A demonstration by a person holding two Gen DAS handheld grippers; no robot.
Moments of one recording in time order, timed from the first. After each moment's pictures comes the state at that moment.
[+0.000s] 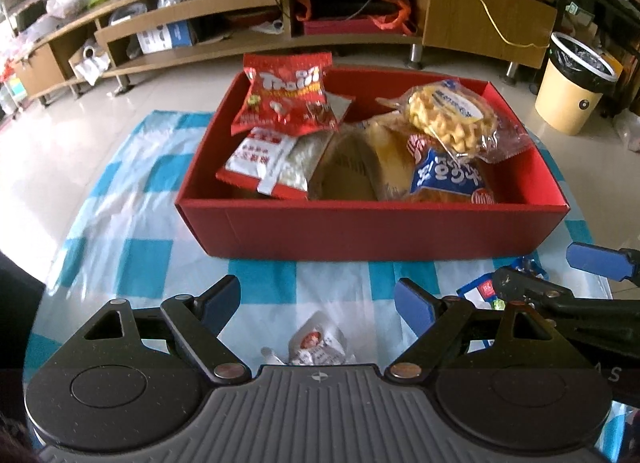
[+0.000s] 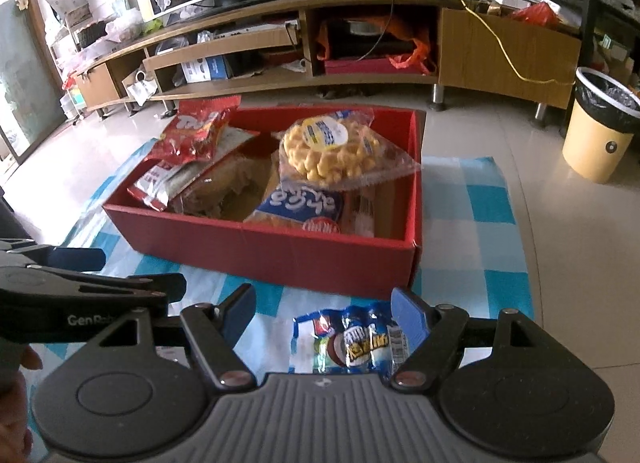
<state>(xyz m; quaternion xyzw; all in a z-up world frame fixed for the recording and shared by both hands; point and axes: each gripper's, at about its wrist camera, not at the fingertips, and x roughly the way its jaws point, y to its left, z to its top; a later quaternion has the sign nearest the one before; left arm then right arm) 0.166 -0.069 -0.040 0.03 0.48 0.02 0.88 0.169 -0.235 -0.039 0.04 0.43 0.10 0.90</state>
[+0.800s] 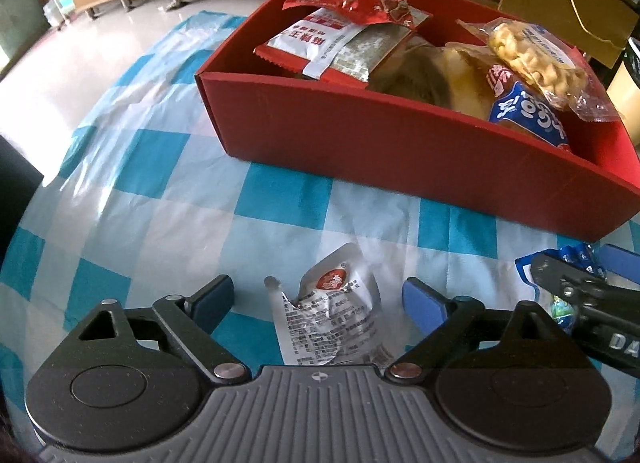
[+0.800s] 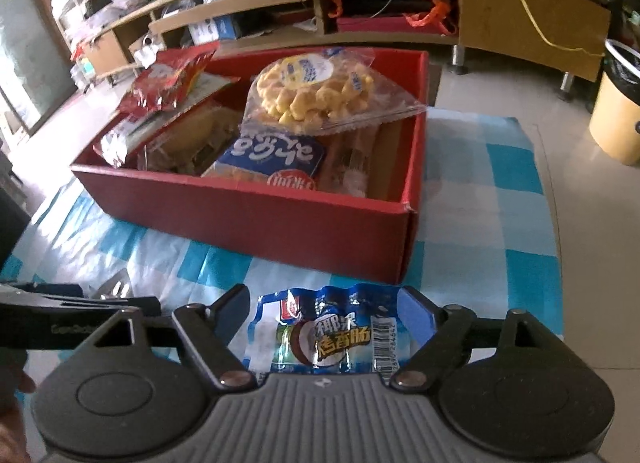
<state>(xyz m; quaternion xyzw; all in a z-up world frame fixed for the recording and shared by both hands) 0.167 -0.060 -0.088 -0.03 0.54 0.11 0.83 0.200 -0.247 -0.086 0.03 0.47 0.14 0.87</state>
